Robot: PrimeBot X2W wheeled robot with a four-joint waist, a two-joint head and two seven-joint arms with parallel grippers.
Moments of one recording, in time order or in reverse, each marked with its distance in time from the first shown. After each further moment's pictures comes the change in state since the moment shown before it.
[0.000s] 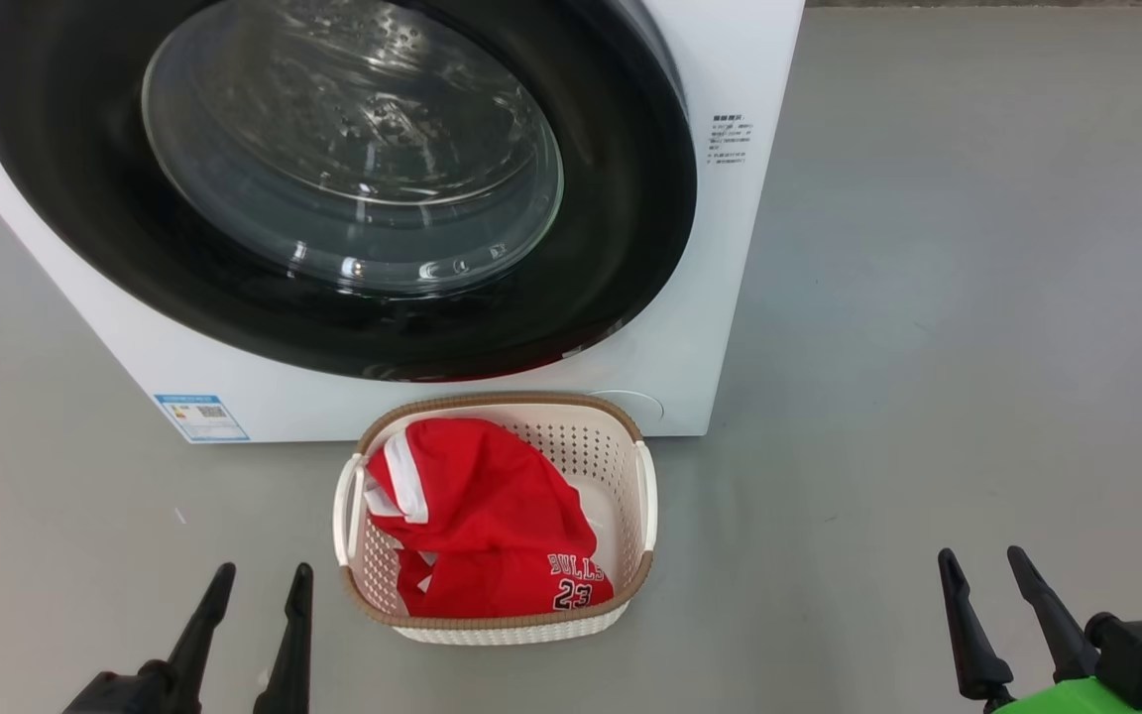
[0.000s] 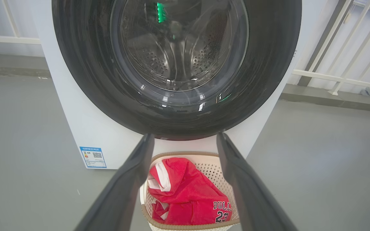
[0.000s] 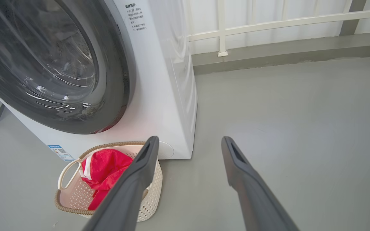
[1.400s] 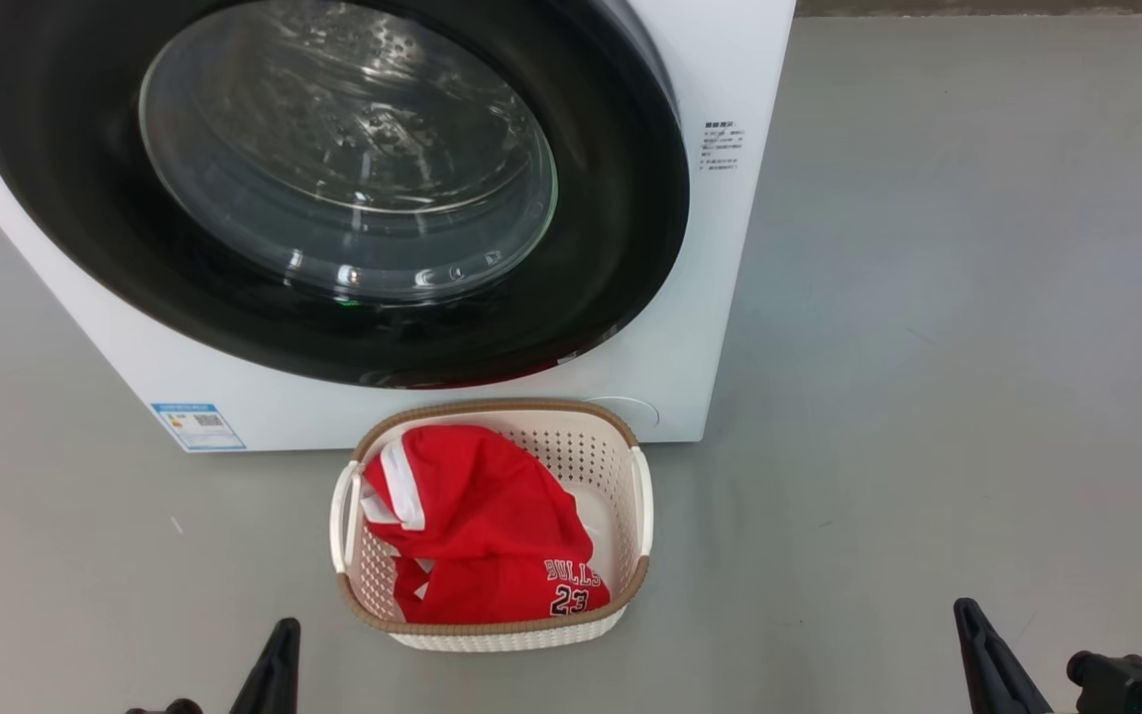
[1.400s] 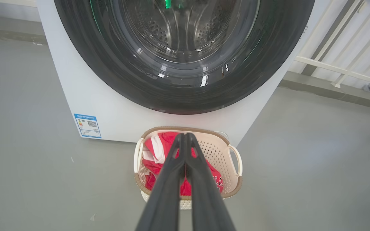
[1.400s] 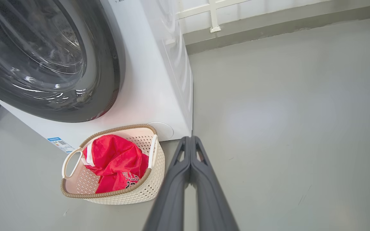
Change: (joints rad) left arm 0.041 -0.040 -0.003 0.067 -0.022 -0.001 0.018; right arm 0.037 0.044 -0.012 0.064 0.030 0.000 0.019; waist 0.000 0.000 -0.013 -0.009
